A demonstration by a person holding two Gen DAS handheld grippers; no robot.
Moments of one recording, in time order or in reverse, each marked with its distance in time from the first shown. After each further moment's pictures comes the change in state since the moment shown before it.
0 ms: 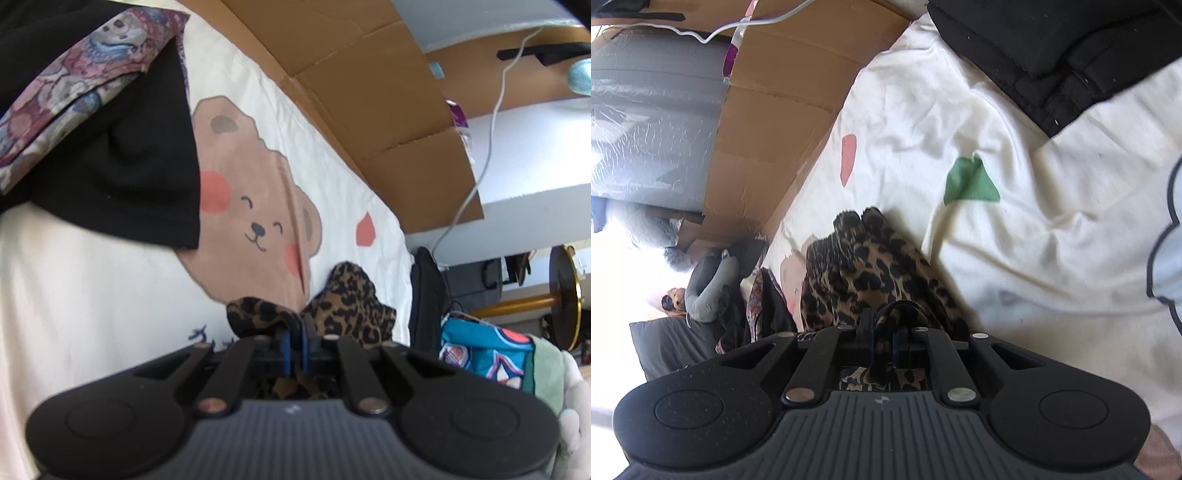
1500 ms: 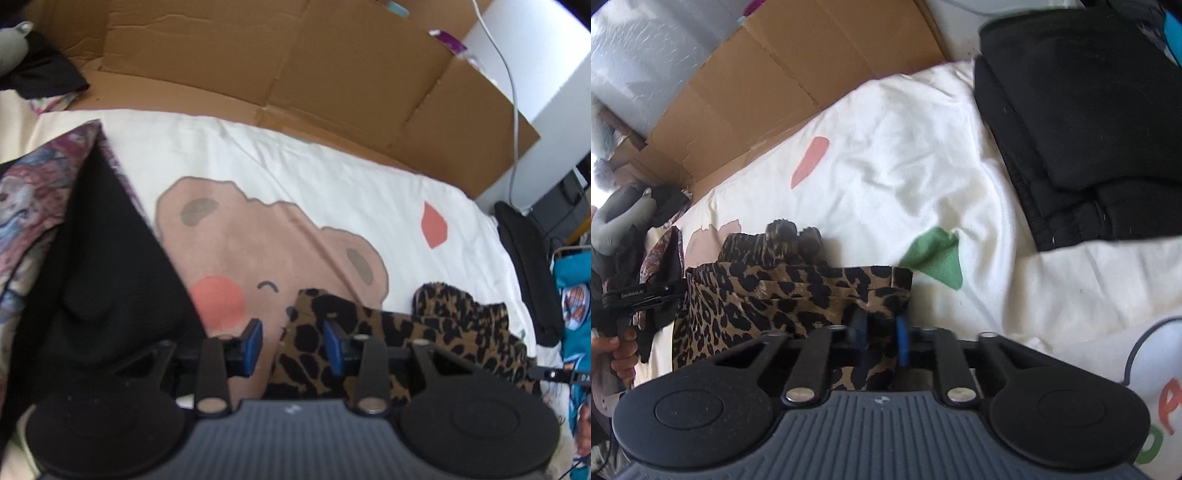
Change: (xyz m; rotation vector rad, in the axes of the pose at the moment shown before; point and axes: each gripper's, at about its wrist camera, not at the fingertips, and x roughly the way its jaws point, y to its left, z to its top) left arm 0.069 -0.044 0.022 0.464 -0.069 0.339; right arm 0.029 0.026 0.013 -0.432 -0.076 -0.327
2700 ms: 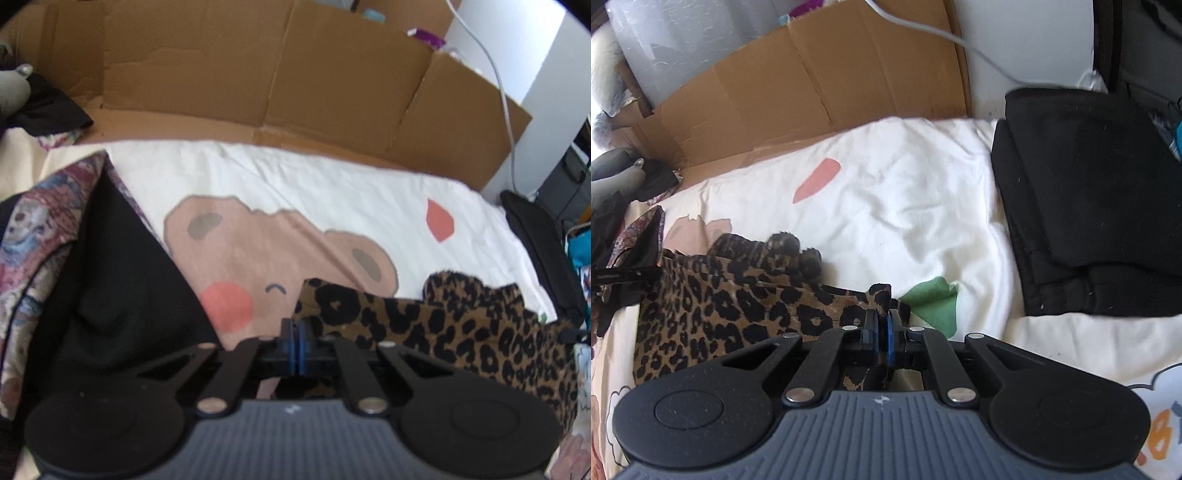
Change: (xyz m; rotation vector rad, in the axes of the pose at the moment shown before) left arm -0.015 -0.005 -0.014 0.087 -0.114 0.076; right arm 0.002 0.027 0.001 -0.182 -0.090 -0.132
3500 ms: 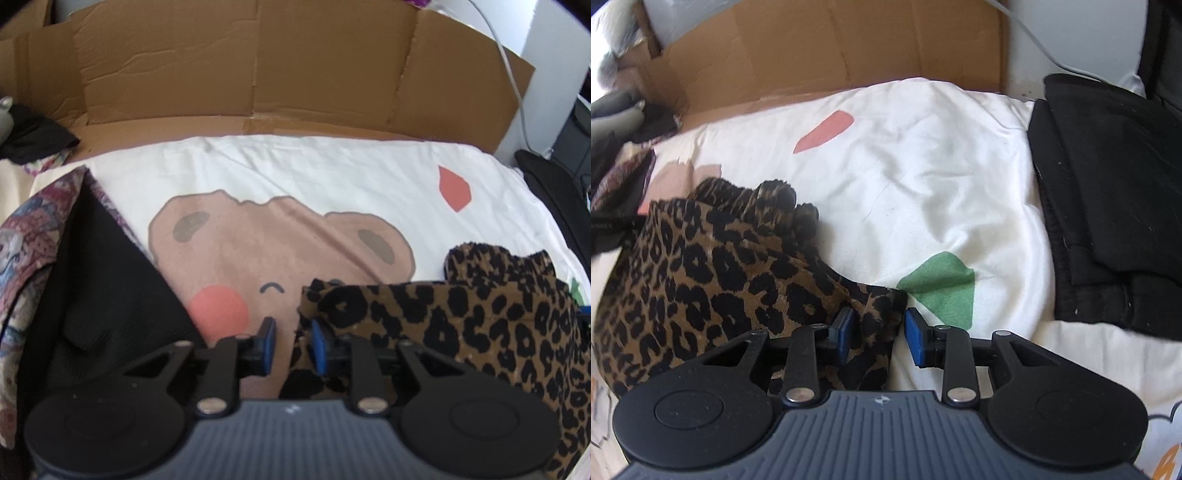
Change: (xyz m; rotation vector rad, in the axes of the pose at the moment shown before) left arm 0.030 -0.021 -0.001 0.141 0.058 0.092; right arm 0.041 0.015 -0.008 -0.153 0.081 -0.030
